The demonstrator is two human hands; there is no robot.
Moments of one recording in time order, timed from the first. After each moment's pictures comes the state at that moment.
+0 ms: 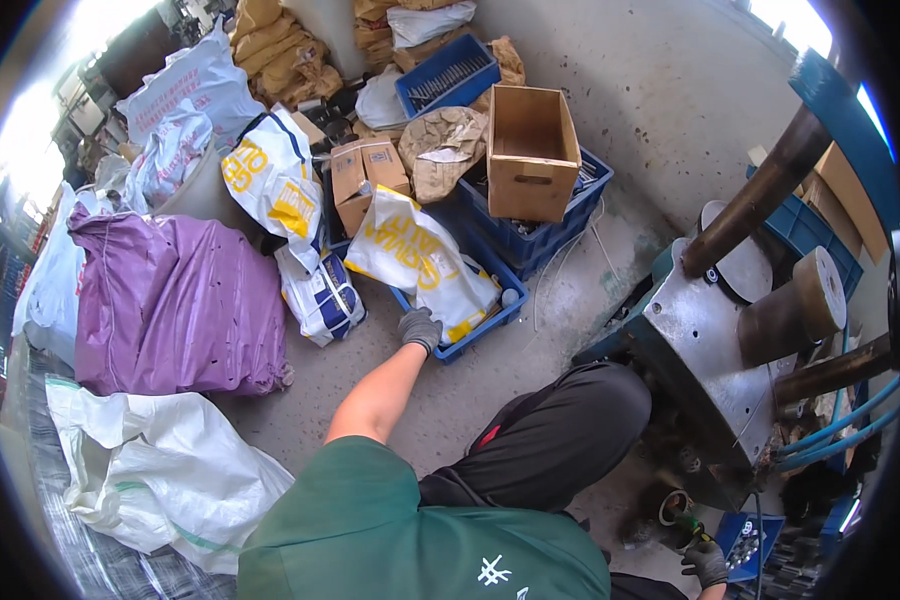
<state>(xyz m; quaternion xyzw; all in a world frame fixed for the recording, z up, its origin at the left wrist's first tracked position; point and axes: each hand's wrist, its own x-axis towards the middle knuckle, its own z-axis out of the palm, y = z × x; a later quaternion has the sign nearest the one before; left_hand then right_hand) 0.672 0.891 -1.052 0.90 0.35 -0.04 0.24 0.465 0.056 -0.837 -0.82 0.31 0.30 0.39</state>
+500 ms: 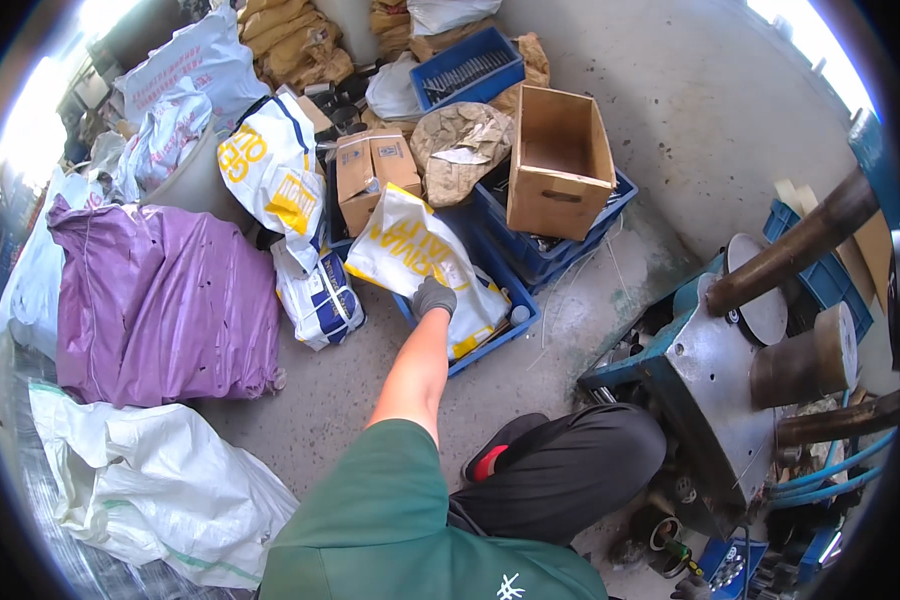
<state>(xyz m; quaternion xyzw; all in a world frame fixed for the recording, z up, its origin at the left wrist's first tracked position) 0.763 0.931 -1.040 0.80 0.52 -0.02 0.30 0.454 0.036 -0.838 -0.79 0.40 0.28 0.38</state>
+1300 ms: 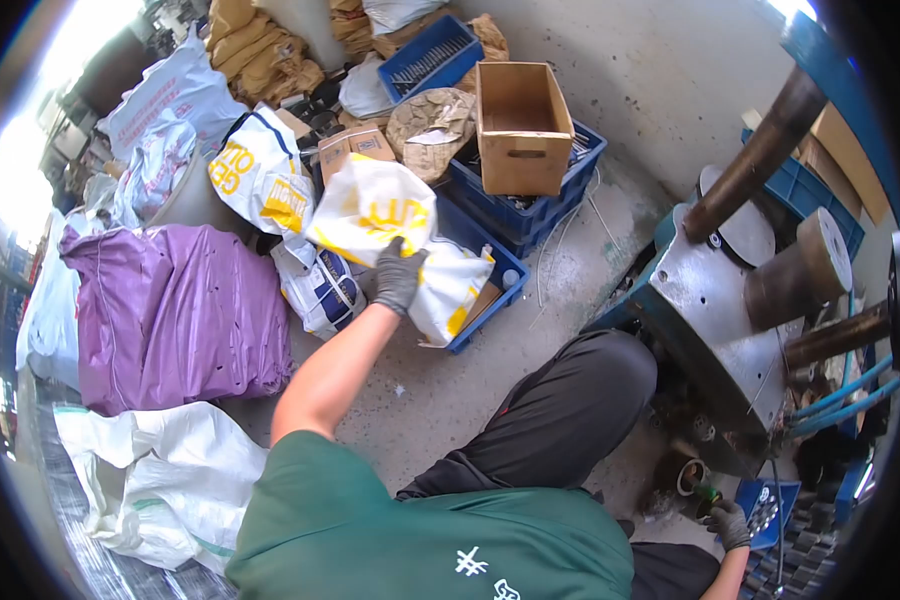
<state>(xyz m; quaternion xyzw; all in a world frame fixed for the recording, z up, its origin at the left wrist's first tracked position) 0.676 0.943 -0.921 0.84 0.28 0.24 0.41 0.485 0.042 -0.870 -0.80 0.30 0.28 0.44</state>
